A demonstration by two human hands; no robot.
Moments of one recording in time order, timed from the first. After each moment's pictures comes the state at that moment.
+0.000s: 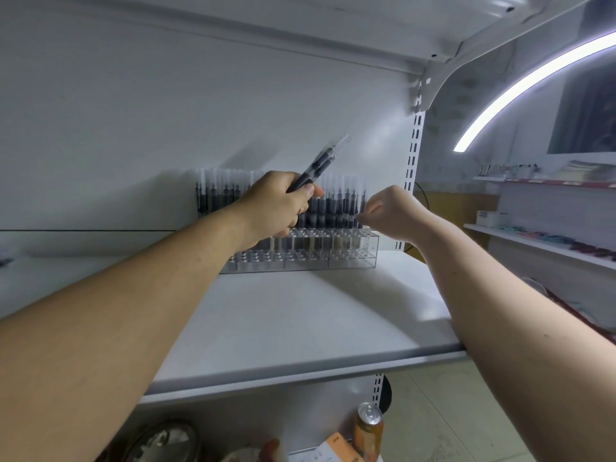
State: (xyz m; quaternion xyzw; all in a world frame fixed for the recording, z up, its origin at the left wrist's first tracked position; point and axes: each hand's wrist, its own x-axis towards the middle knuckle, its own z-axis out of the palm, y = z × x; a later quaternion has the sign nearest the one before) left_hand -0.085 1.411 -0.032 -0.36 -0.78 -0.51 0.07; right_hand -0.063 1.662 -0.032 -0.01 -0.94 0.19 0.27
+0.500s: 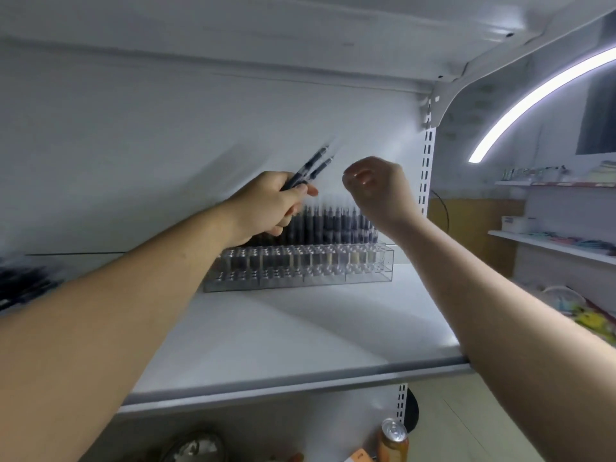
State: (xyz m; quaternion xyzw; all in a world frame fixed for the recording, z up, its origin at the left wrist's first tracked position) left_hand -0.078 1.377 0.001 -0.36 -0.77 -0.52 0.05; right_hand -0.054 1.596 -0.002 0.12 -0.81 0.33 0.47
